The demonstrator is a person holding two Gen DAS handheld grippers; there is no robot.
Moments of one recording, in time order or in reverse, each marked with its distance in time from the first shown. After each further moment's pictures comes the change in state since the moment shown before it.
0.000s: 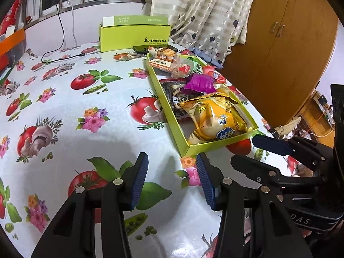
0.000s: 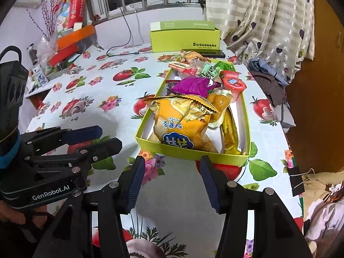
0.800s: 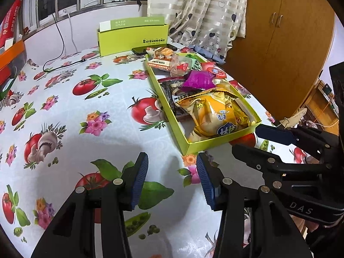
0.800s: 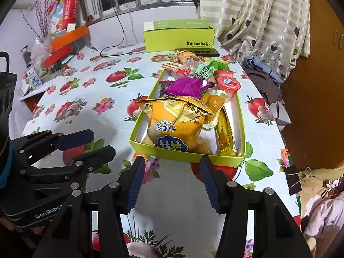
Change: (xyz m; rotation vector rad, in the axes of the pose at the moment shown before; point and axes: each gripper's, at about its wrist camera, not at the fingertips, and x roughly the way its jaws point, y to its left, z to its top) left arm 0.000 -0.010 -0.001 0.060 0.010 0.047; right arm 0.002 -0.004 0.004 0.023 0.008 -0.039
